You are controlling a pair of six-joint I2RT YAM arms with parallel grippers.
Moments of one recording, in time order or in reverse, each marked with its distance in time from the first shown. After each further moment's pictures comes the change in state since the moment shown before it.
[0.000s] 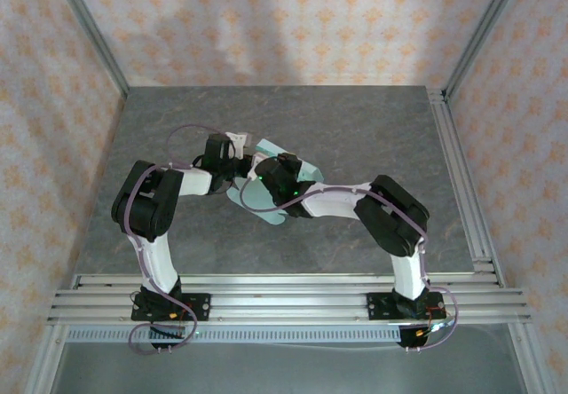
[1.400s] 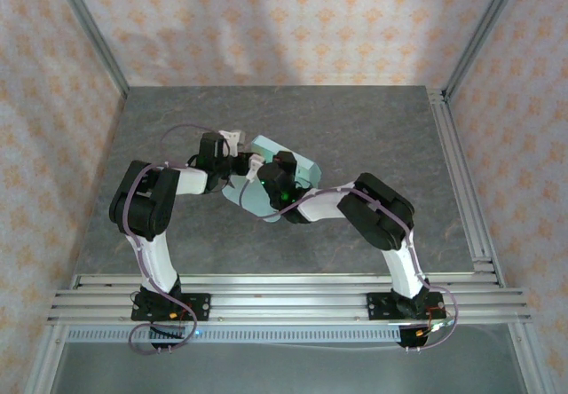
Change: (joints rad) left arm 0.044 -0.001 -0.007 0.029 0.015 -0.017; right arm -0.008 0.108 -0.038 0.360 0.054 -0.262
